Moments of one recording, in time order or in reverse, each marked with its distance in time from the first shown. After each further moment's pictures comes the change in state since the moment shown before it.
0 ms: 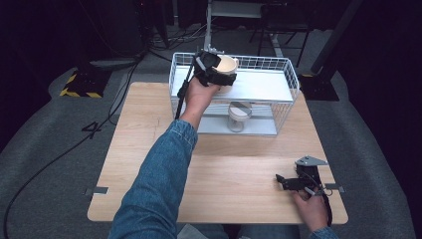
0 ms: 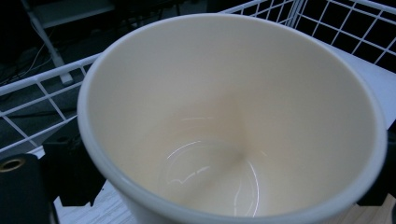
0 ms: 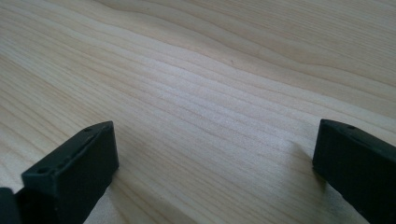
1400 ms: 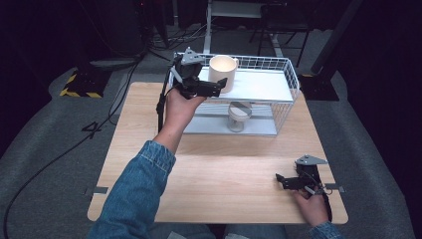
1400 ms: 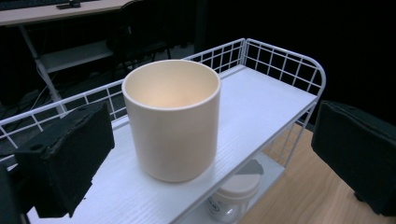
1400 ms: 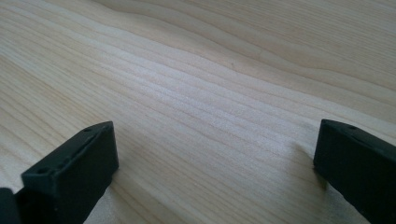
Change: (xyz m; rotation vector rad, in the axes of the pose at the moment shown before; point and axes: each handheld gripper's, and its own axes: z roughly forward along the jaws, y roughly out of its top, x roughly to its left) left arm -0.024 -0.021 -0.108 -0.183 -0.054 0.042; right arm -0.002 0.002 0.002 0.003 0.012 -0.008
